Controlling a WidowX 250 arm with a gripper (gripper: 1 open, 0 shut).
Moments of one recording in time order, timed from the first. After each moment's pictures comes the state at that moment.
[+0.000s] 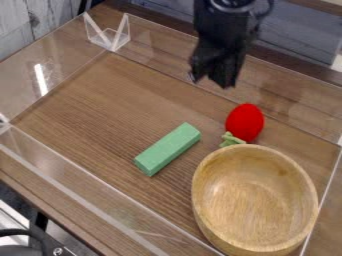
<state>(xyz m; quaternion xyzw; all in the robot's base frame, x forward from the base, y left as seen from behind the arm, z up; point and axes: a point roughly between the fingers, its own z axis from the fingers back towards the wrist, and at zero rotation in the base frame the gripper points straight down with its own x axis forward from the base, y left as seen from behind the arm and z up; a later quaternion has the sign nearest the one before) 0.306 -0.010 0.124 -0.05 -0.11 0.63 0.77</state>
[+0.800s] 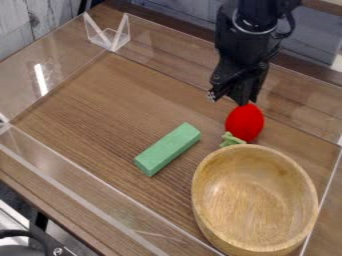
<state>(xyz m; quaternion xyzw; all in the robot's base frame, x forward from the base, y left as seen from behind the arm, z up) 0.307 -0.058 0.105 -0.05 -0.11 0.59 0.80</state>
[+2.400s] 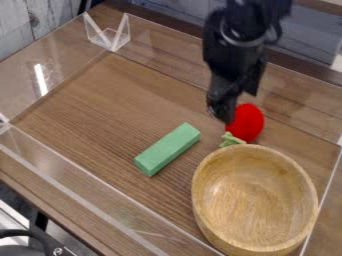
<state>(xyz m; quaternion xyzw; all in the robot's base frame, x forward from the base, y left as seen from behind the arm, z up) 0.299 -0.059 0.091 -0.07 -0.11 0.67 0.73</state>
